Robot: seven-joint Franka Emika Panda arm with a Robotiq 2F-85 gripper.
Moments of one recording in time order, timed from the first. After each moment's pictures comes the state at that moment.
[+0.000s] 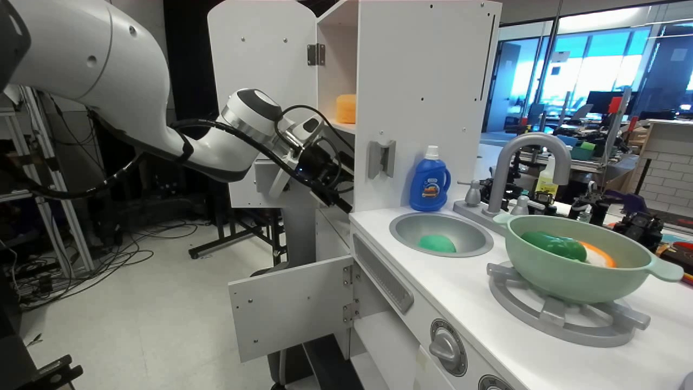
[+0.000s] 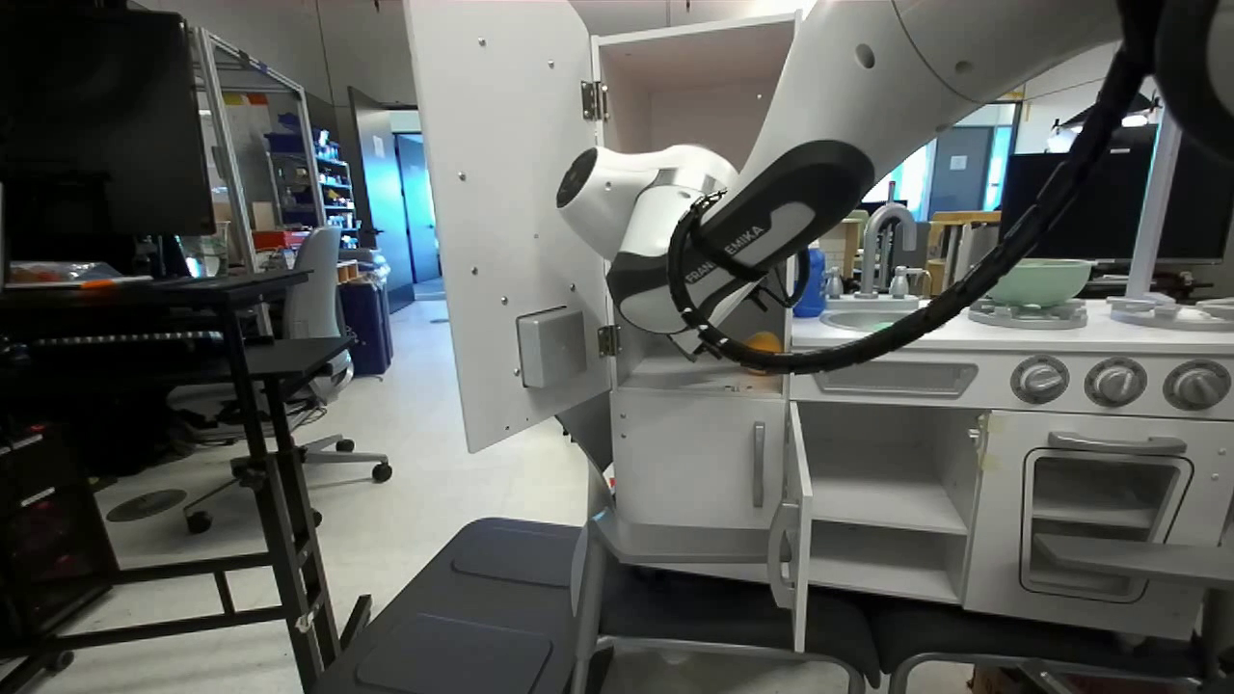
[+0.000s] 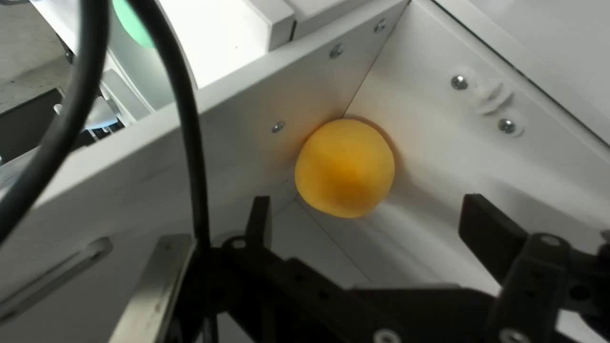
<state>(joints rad) 0.38 1.40 -0.31 -0.56 -0.70 1.95 0.63</state>
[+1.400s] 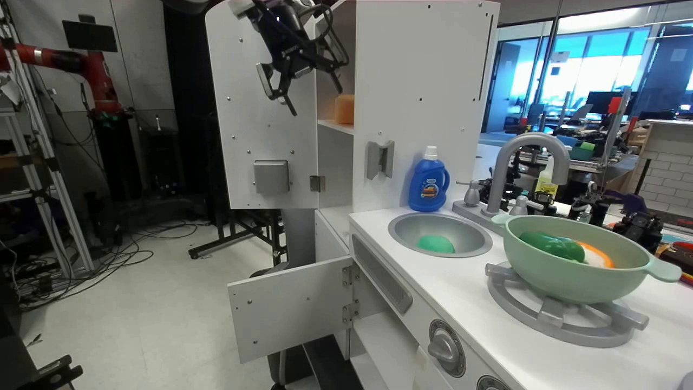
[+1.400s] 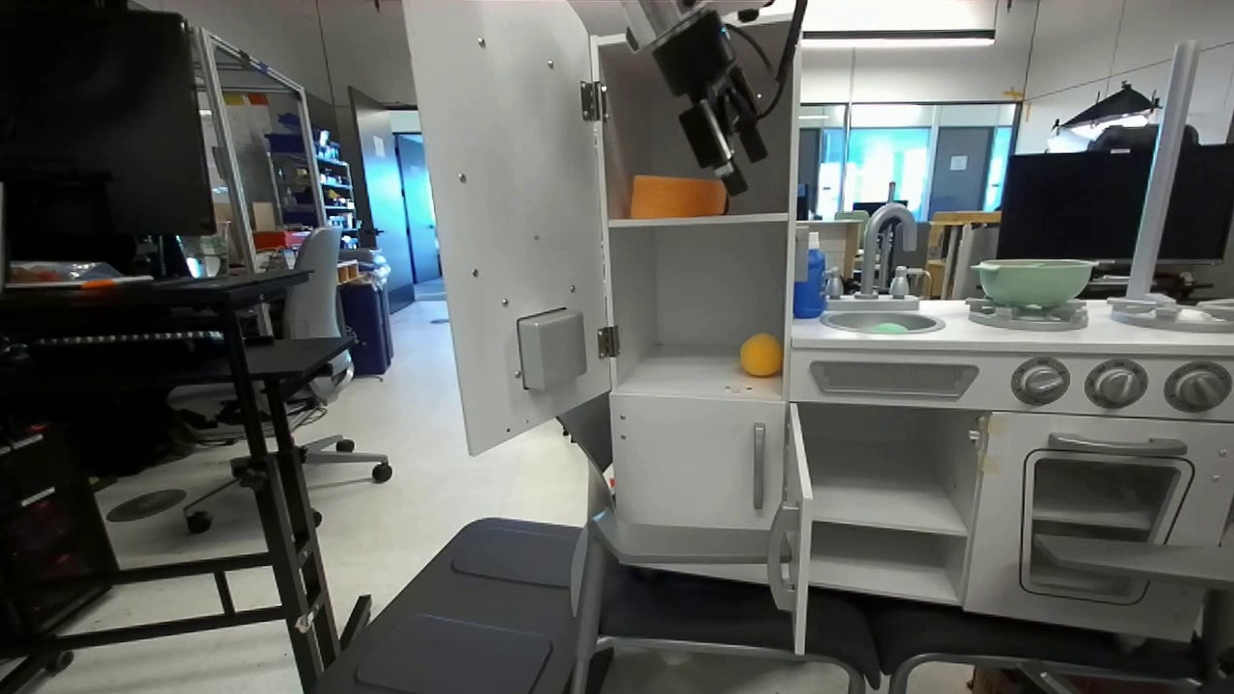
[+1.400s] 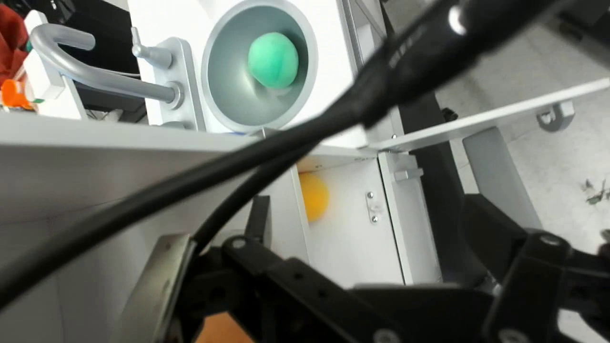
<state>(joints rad) 0.32 0.88 -0.05 -0.78 -0.53 1.55 -0.40</state>
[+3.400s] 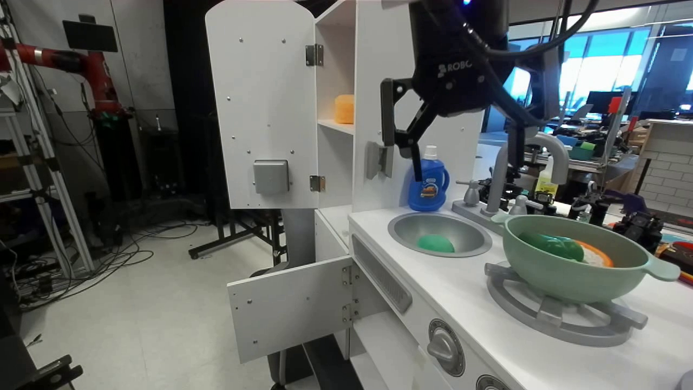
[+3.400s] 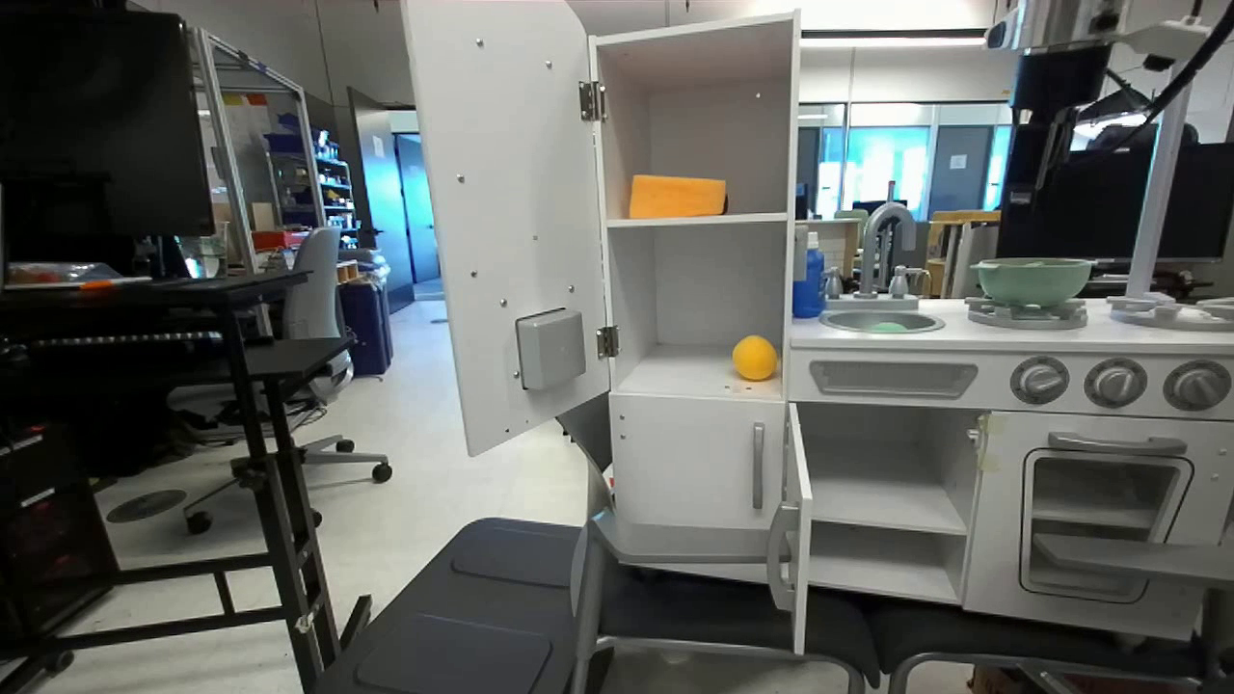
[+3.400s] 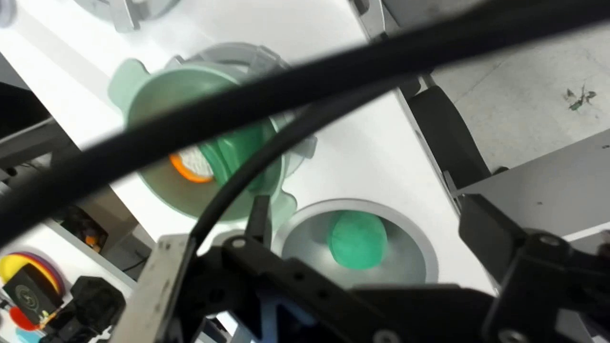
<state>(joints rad) -0.20 0.29 -0.08 -1.87 -0.15 2.37 -0.66</state>
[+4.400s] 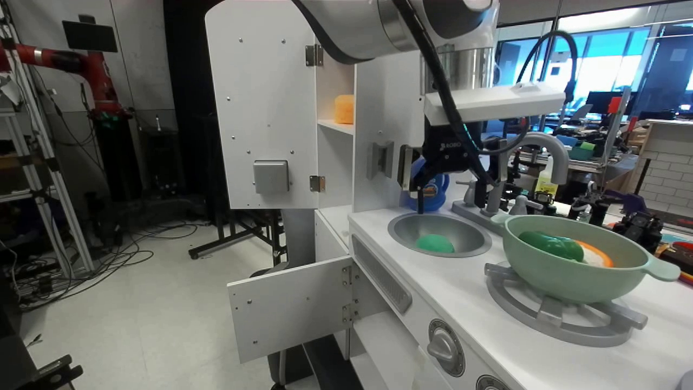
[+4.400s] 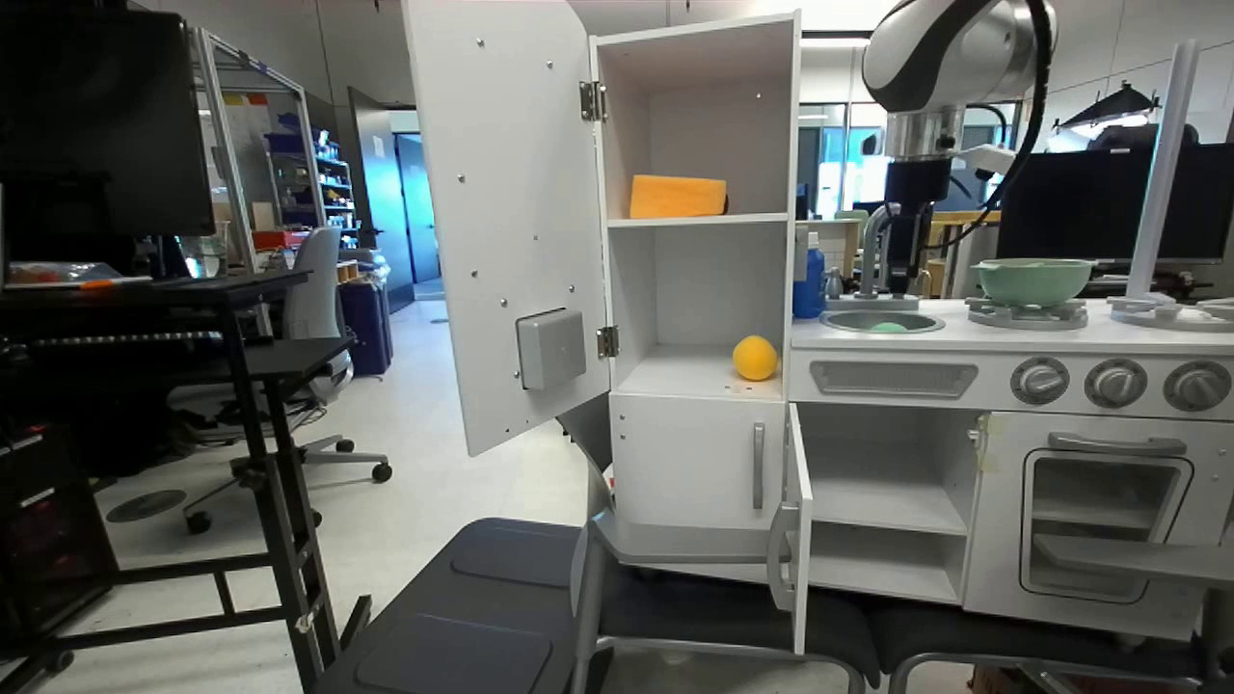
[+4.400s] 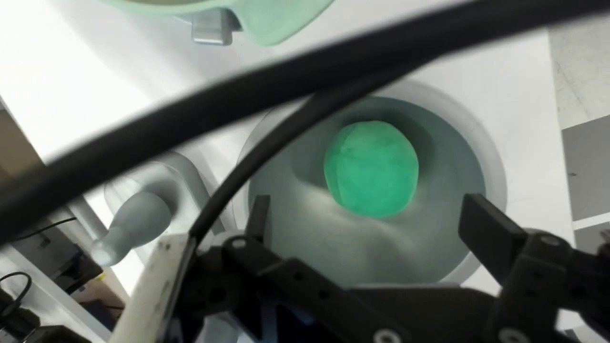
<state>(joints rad) -0.20 0.84 0.01 -1.18 -0.11 2.12 -0.80</state>
